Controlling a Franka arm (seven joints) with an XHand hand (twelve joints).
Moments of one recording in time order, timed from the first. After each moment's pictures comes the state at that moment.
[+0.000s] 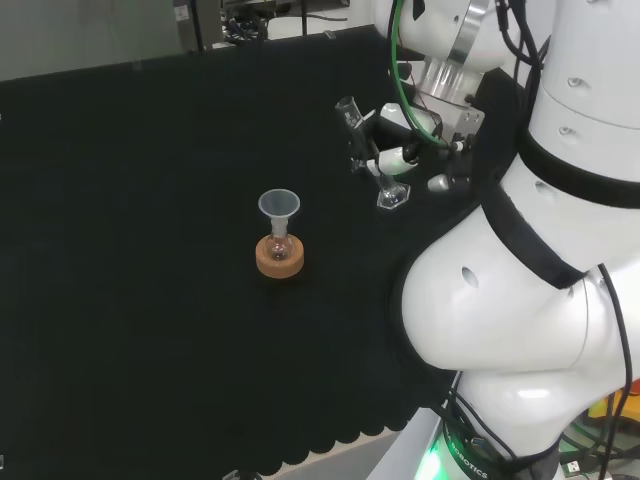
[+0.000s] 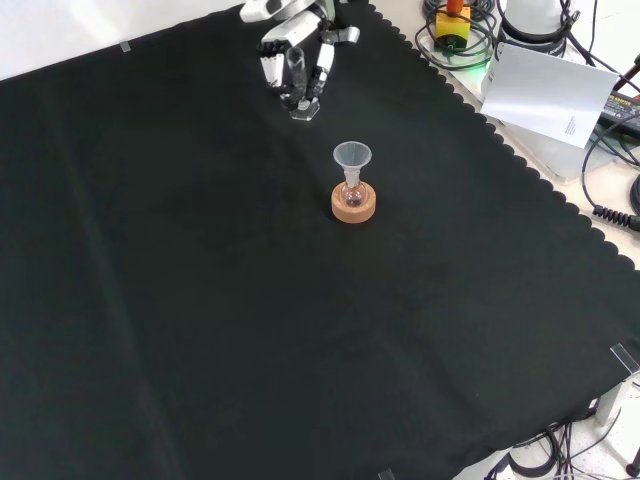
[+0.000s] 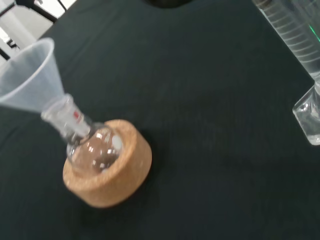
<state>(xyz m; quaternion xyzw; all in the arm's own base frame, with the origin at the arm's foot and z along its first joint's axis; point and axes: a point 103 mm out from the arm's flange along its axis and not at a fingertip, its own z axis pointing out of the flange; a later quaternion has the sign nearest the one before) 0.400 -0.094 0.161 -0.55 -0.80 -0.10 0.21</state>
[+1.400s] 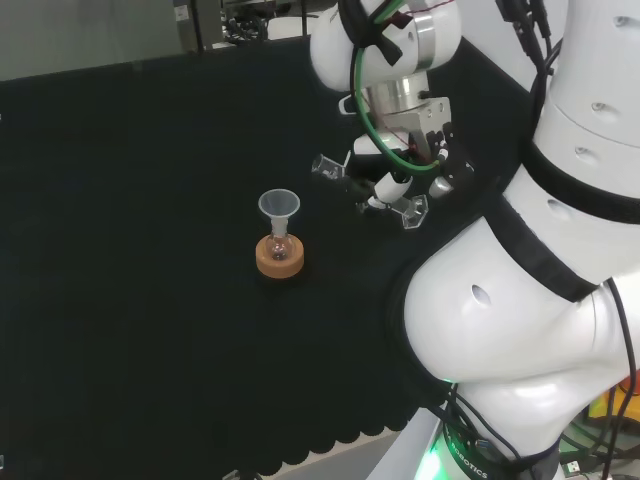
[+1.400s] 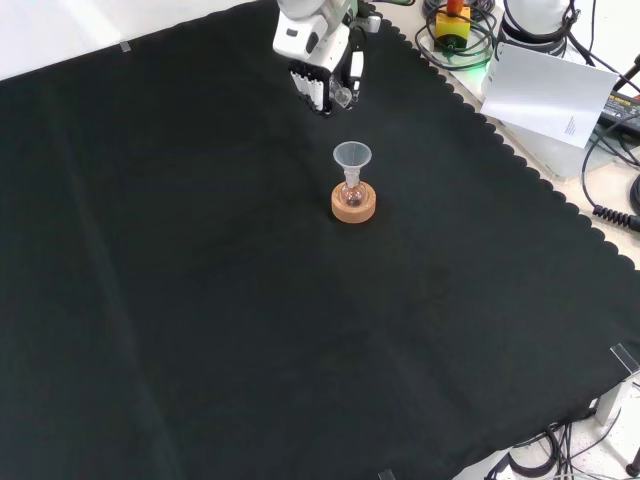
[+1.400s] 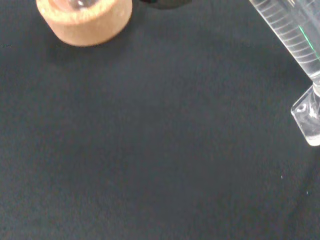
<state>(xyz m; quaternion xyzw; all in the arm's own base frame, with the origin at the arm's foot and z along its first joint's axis) 0.368 -0.073 0.165 -0.50 -0.83 0.16 0.17</state>
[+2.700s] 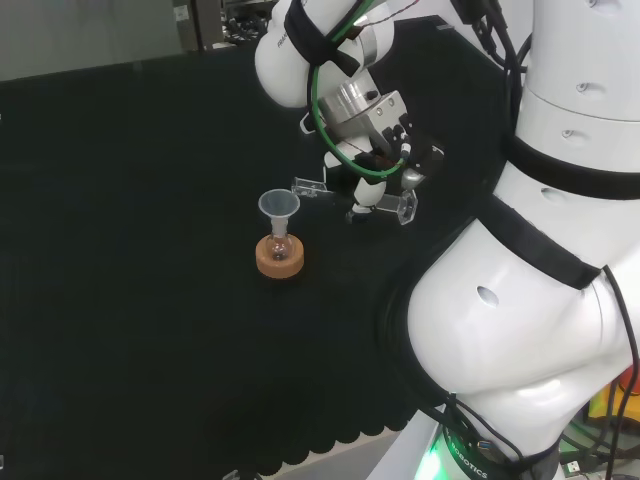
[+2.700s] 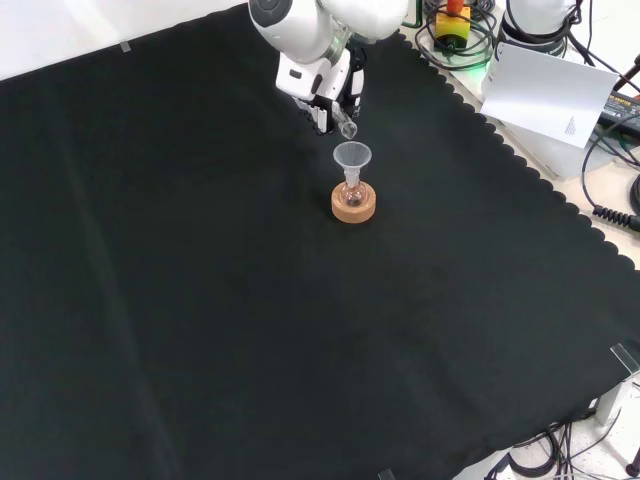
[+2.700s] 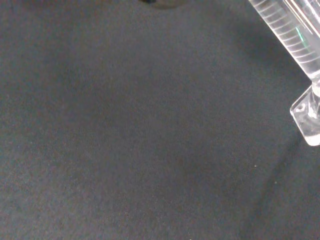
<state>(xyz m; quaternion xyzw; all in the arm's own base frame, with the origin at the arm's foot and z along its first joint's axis) 0.385 -0.045 0.166 -0.48 -0.81 0.30 0.15</state>
